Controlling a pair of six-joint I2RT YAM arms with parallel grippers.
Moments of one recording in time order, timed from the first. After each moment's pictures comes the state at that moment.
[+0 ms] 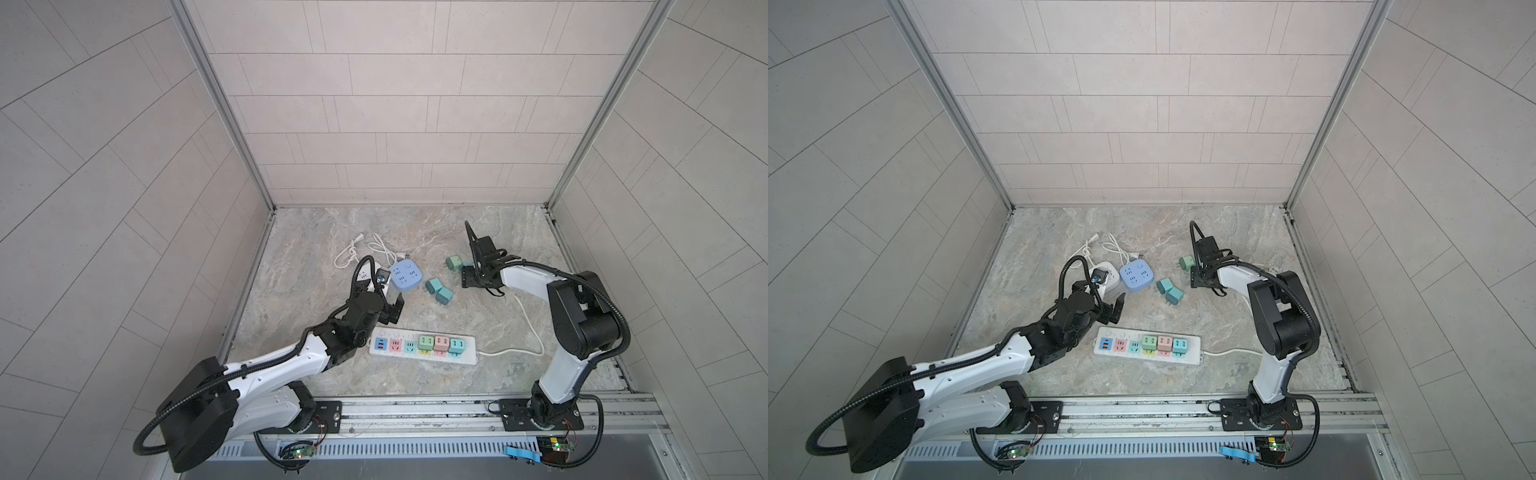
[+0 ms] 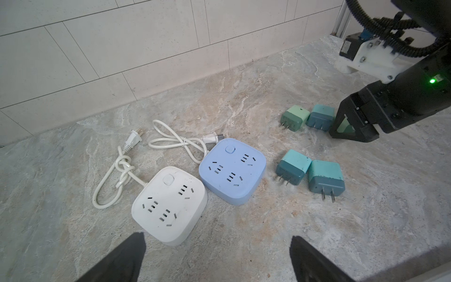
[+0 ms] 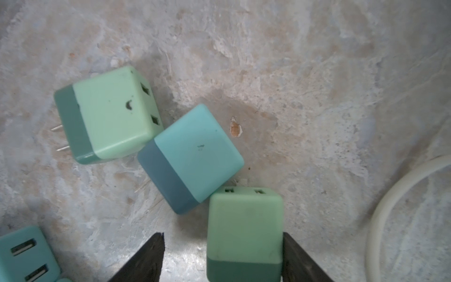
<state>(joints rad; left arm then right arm) -0.85 1.12 0.50 0.18 -0.46 -0.10 0.26 1.78 1.05 -0.39 0.14 0.31</state>
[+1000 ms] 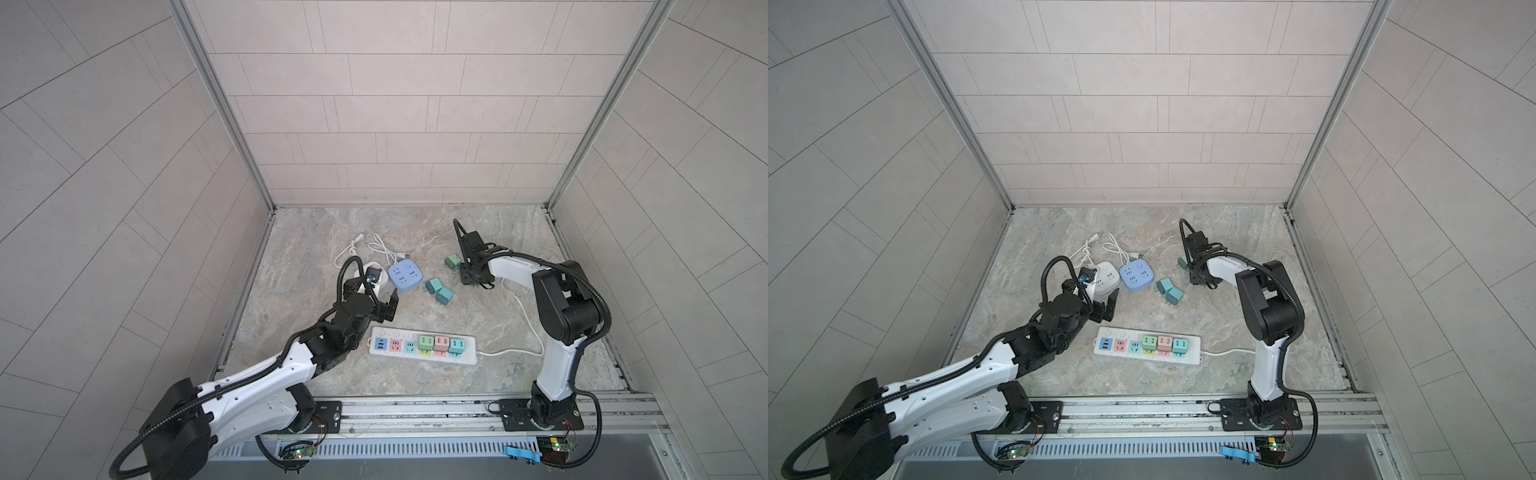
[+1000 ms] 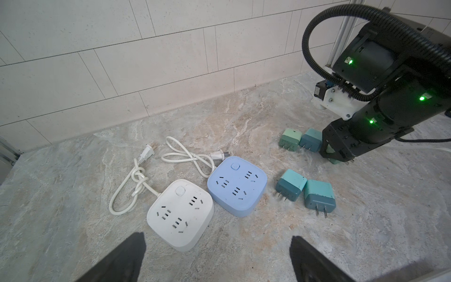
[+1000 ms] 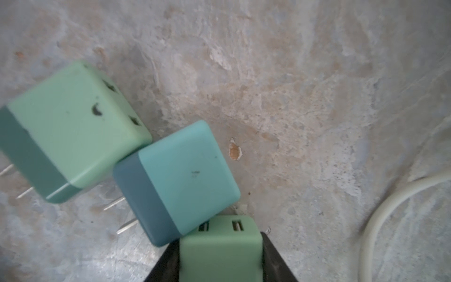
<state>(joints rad) -0.85 0.98 0.50 0.12 -0.49 -0.10 0.32 1.91 1.21 -0.52 0.28 0.32</state>
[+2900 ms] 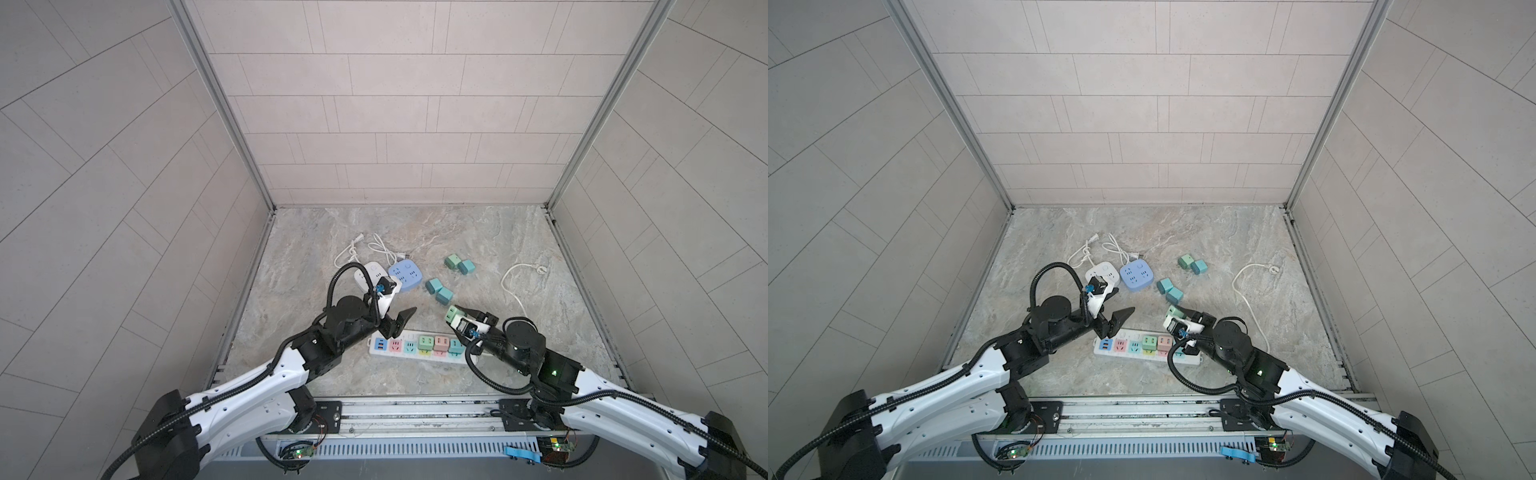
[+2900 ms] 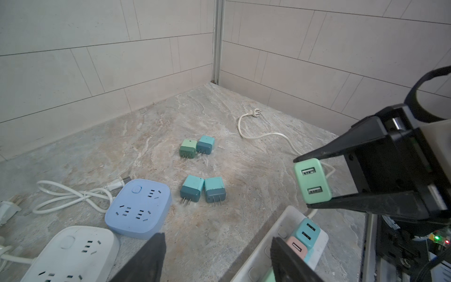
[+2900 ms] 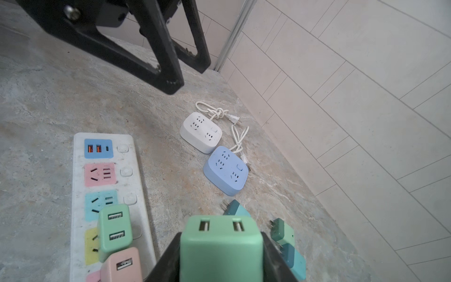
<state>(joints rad) -0.85 0.92 0.48 0.18 0.07 -0.05 0.88 0.60 0.27 0.12 0.12 -0.54</state>
